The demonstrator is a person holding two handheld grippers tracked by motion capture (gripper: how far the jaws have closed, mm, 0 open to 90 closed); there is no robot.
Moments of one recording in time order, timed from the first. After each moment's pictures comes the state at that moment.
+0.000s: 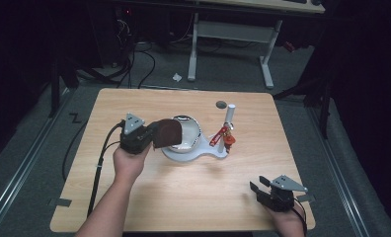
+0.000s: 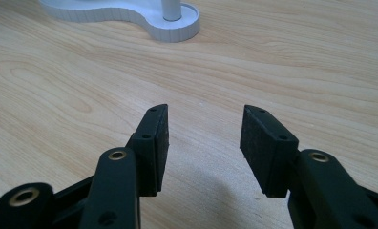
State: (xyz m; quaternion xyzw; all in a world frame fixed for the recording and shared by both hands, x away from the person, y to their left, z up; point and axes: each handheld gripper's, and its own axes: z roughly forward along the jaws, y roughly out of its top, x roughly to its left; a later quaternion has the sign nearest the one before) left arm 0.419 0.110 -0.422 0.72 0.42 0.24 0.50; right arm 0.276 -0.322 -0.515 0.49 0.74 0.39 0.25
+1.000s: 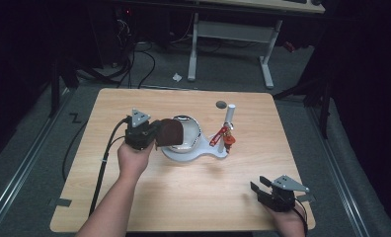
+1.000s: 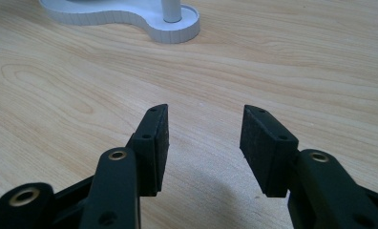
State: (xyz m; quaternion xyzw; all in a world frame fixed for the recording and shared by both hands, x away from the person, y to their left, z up) left arm 0.430 0.099 -0.420 0.73 0.44 0.24 0.47; right arm 0.276 -0.325 -0.516 0.49 0.74 0.40 0.24
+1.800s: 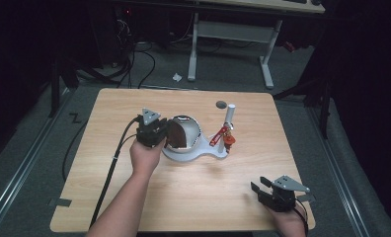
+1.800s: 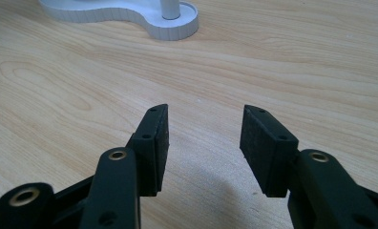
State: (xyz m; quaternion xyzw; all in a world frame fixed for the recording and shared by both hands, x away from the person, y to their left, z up) left arm 0.446 0.072 -0.435 0.71 0.45 0.23 0.49; right arm 0.276 -0.327 -0.517 0.49 0.74 0.39 0.24
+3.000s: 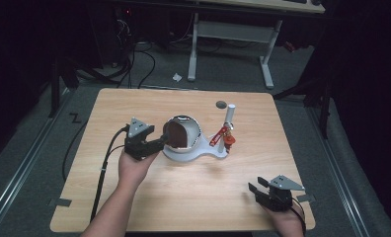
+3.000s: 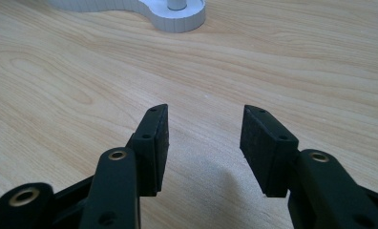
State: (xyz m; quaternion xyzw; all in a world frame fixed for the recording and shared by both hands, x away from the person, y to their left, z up) left arm 0.405 0.108 -0.433 0.72 0.43 0.21 0.51; right arm 0.279 -0.321 -0.521 0.48 0.75 0.38 0.24
